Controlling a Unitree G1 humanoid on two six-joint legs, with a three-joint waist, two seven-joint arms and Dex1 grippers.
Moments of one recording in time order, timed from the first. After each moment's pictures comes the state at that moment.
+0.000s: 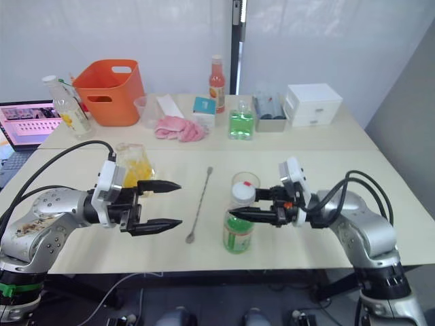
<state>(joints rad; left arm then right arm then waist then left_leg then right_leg) -0.35 0.75 0.06 -0.32 -0.67 0.46 -1.17 -0.33 -0.68 -0.08 -0.45 0.77 0.65 1.01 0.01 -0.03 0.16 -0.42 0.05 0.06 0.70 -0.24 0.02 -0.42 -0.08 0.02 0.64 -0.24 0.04</state>
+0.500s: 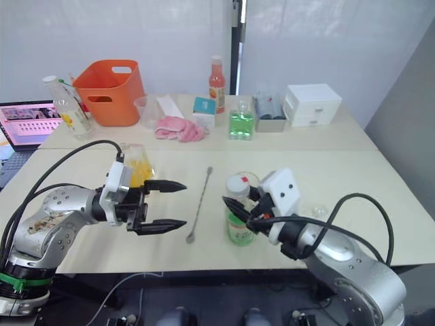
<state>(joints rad) -0.40 0.71 0.02 -0.25 -0.63 0.40 -1.22 -0.17 -0.49 -0.08 -0.94 0.75 0.95 0.17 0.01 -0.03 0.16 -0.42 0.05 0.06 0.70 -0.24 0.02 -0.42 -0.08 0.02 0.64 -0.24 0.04</state>
